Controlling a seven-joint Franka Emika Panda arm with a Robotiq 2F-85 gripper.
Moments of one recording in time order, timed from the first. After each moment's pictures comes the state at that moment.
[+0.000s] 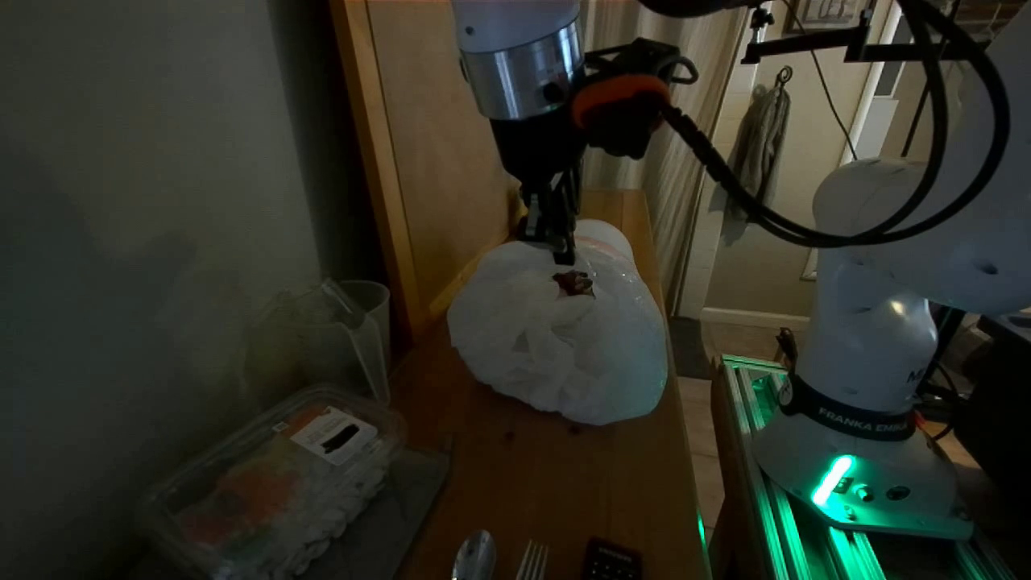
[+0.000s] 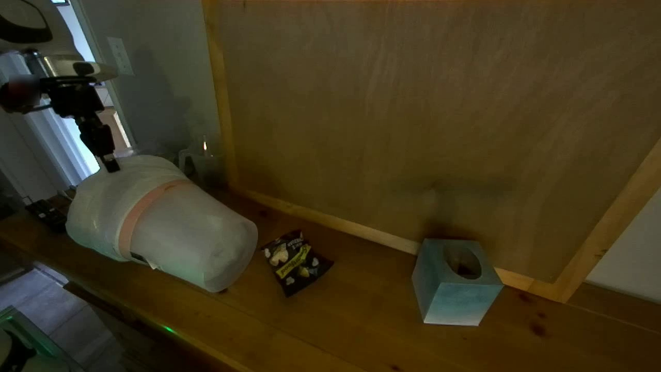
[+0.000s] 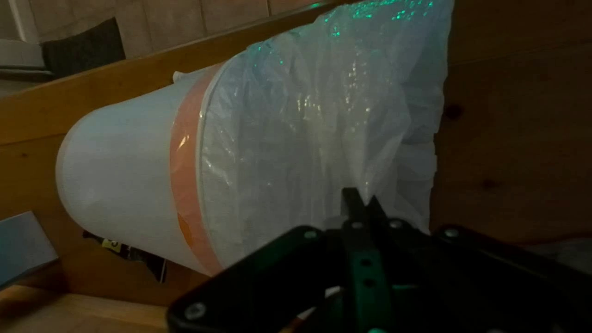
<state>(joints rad) 0.15 -0.42 0.29 -2.41 -0.22 1.72 0.60</state>
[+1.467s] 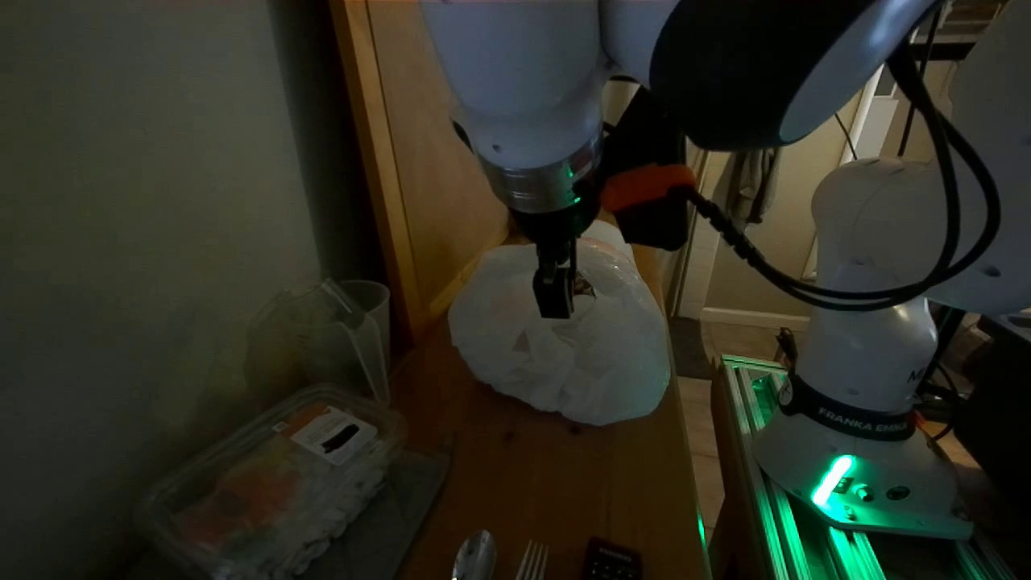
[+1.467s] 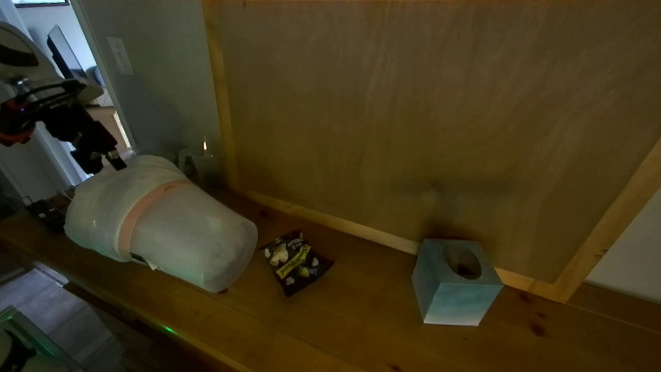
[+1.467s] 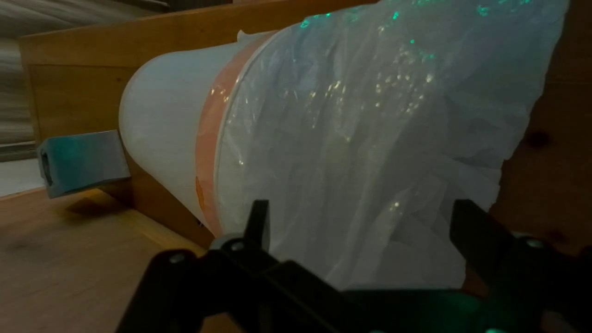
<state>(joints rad) 0.16 -0.35 0.44 -2.47 -0.45 1.71 0.65</state>
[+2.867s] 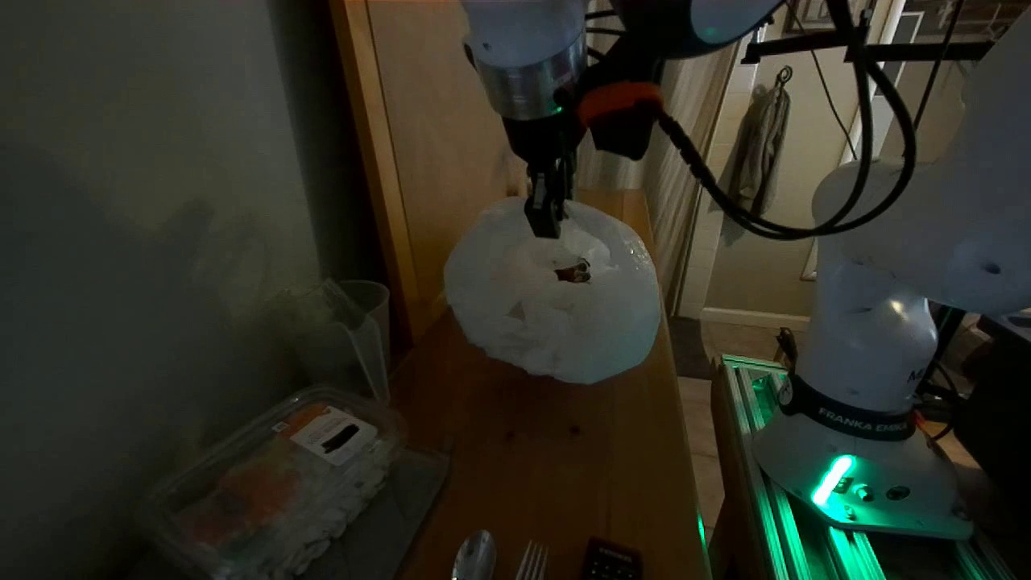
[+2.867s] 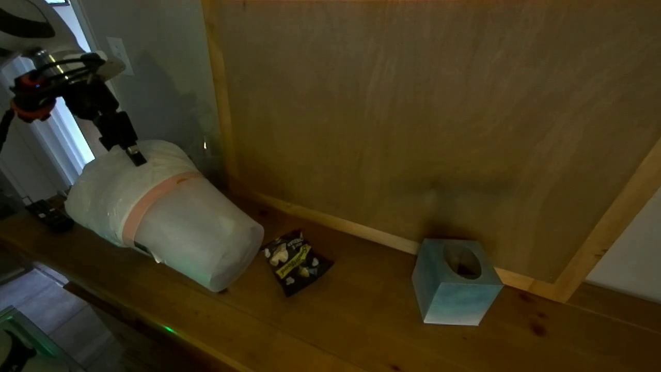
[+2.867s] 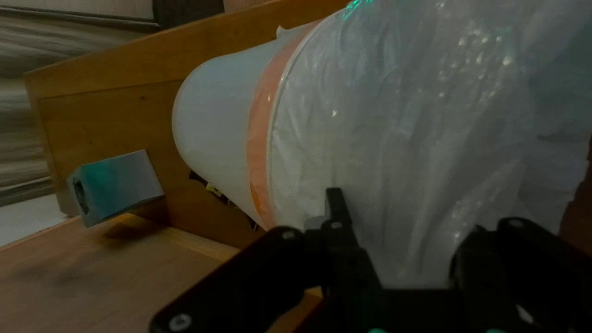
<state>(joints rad) 0.16 -0.45 0.25 -2.44 -0.49 1.69 0.58</state>
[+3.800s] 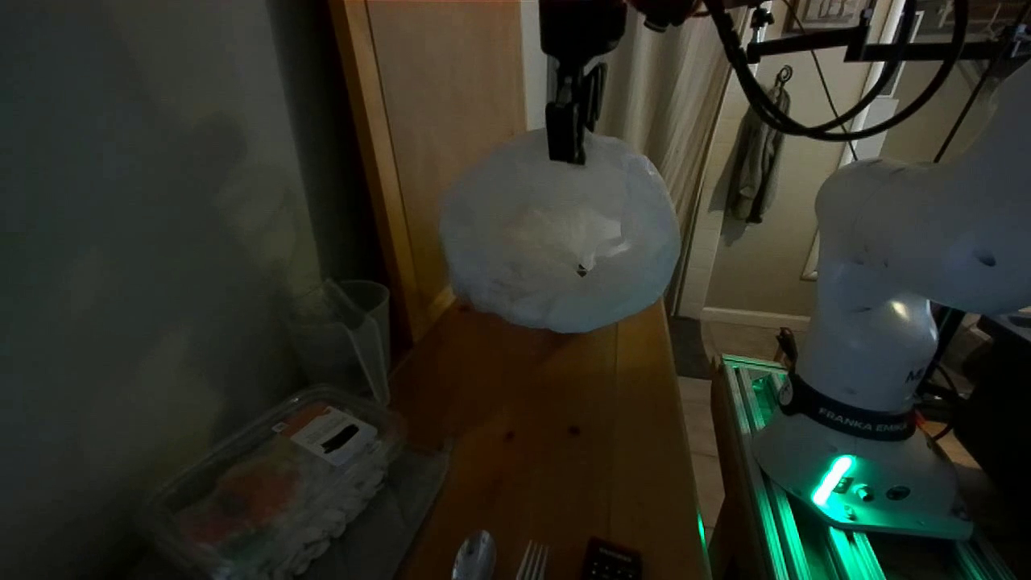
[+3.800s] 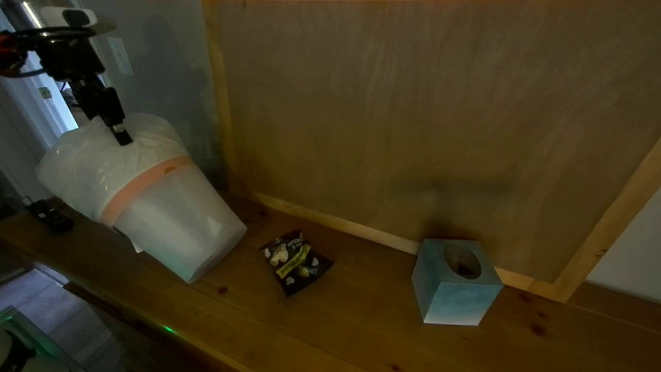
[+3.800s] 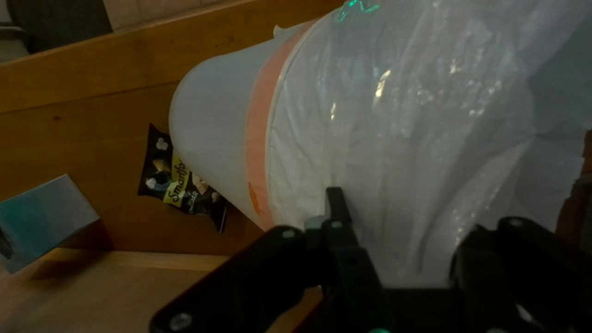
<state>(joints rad) 0.12 -0.66 0.11 -2.41 -0.28 1.69 0.38</state>
